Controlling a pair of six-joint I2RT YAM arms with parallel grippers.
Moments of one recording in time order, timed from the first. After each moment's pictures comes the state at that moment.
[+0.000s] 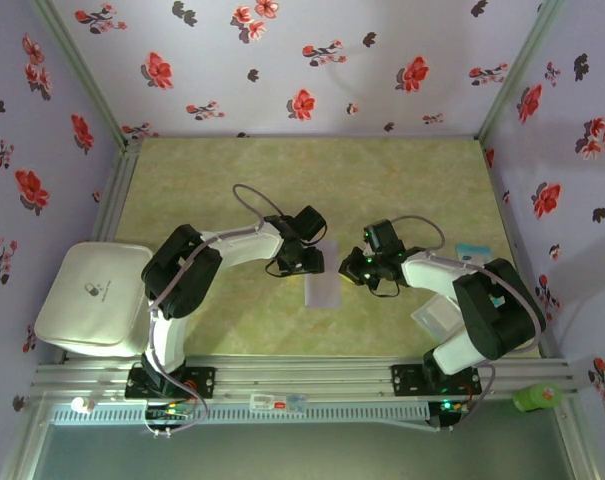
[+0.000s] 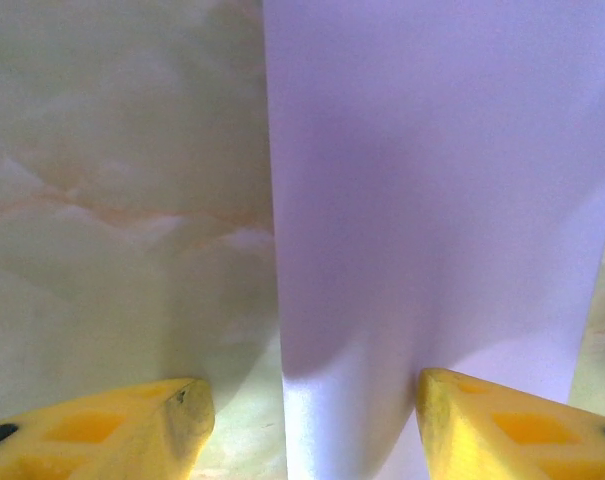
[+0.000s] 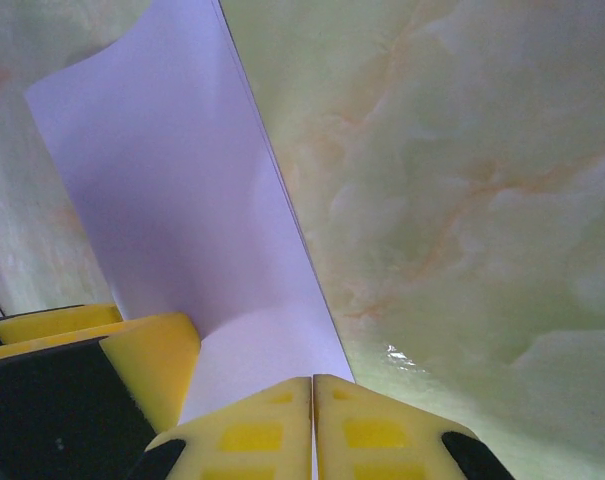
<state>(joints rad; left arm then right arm) -0.85 2.00 1.33 -0.61 0.07 -0.81 0.48 1.51 0.64 -0.13 -0.42 0.98</state>
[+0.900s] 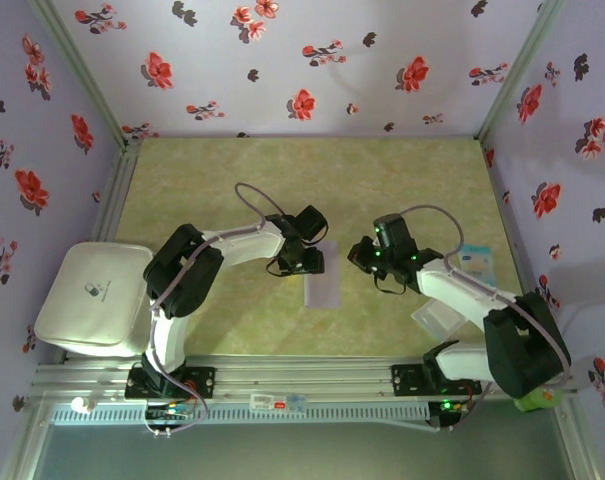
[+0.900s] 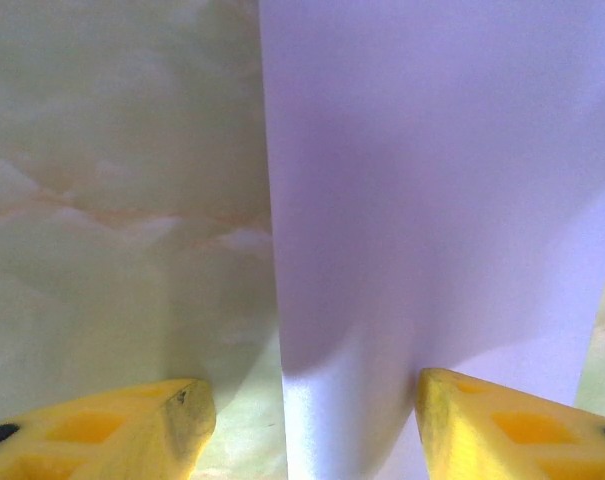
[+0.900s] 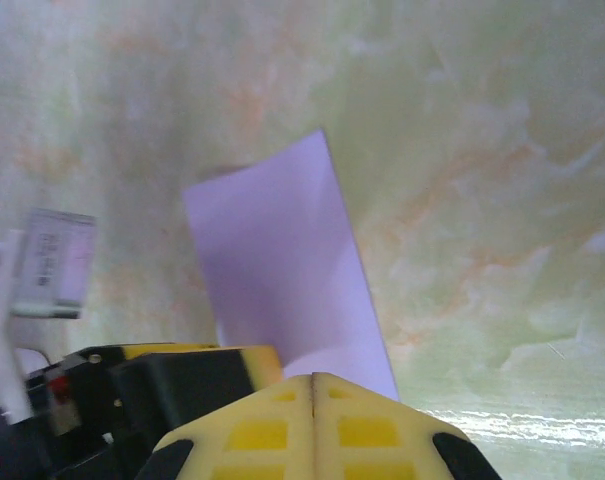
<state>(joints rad) -0.85 2.01 1.35 -0.64 0.07 -0.80 0.48 1.28 0.64 -0.19 -0.24 0.97</state>
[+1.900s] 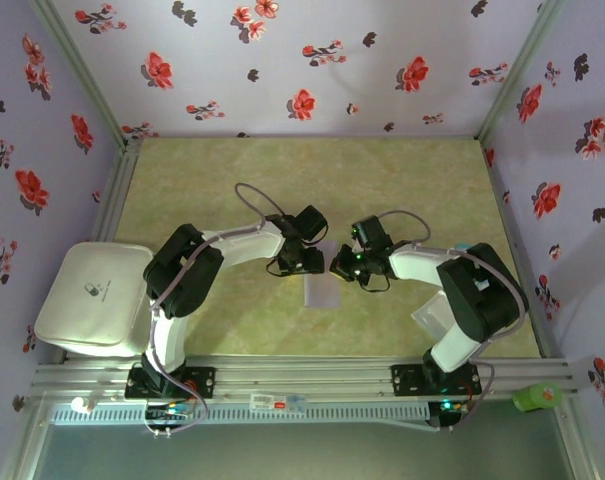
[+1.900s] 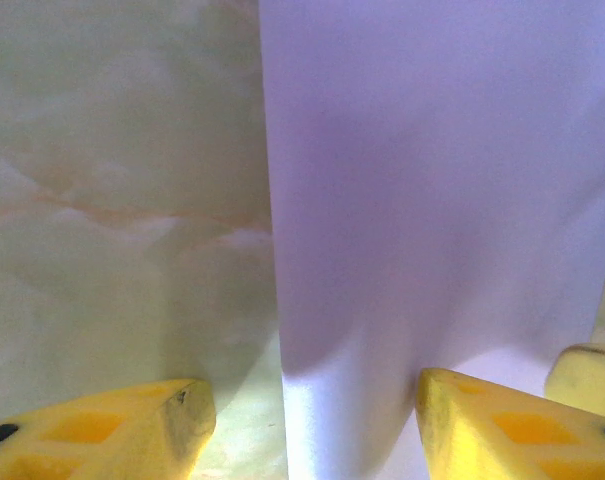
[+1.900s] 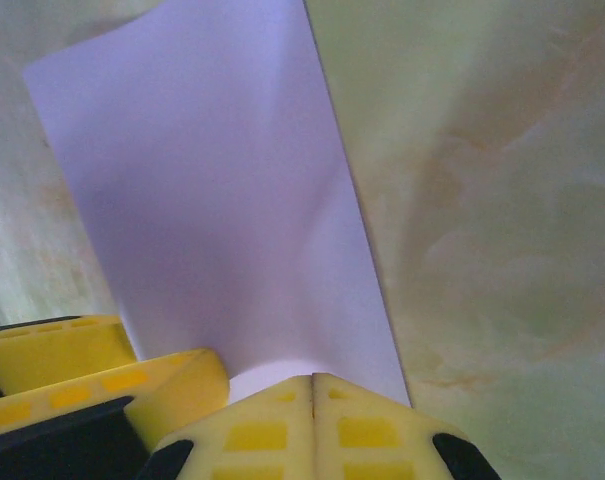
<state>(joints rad) -0.85 2.01 1.35 -0.64 0.07 -0.80 0.53 1.63 0.72 -0.10 -0.43 0.95</state>
